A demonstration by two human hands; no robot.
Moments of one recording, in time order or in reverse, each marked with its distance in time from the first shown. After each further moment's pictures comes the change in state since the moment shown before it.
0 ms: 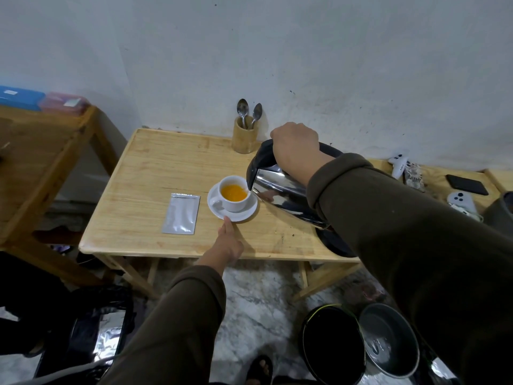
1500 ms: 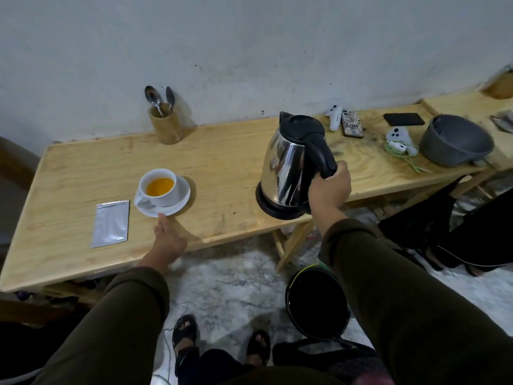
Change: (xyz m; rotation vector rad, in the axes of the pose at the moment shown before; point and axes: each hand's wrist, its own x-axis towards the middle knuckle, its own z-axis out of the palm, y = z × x) left_hand 0.009 0.007 0.034 0.115 0.163 -0.044; right_hand -0.141 0.179 0.143 1.066 0.495 1.074
